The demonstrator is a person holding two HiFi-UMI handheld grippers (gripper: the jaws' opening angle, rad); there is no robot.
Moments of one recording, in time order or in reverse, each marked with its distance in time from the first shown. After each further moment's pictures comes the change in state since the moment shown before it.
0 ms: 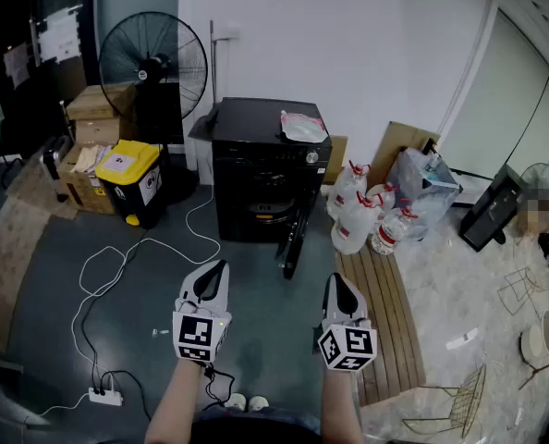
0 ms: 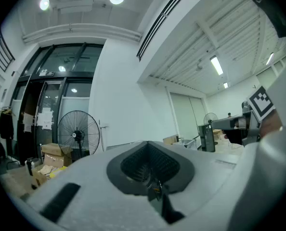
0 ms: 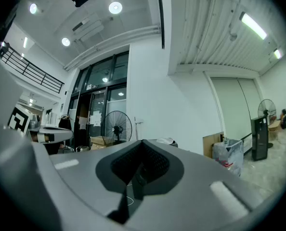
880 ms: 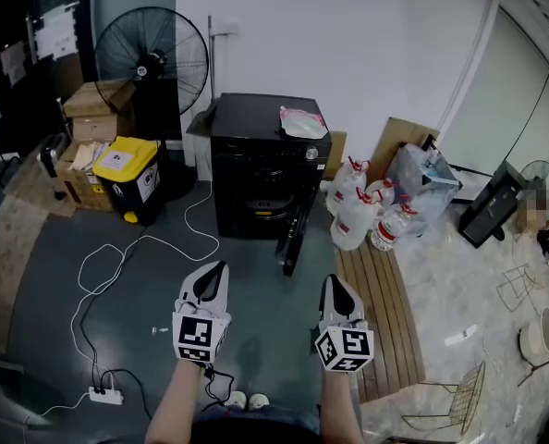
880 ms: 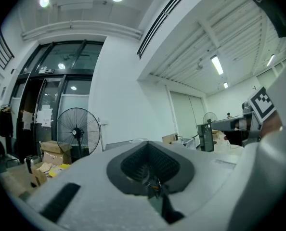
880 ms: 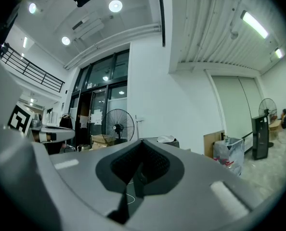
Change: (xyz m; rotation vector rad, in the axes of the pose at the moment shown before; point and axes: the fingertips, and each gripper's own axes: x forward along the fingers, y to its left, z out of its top) left arm 0.002 0.003 -0.011 -0.012 0.024 -0.008; right arm 0.004 0.009 -0.013 0.009 0.019 0.014
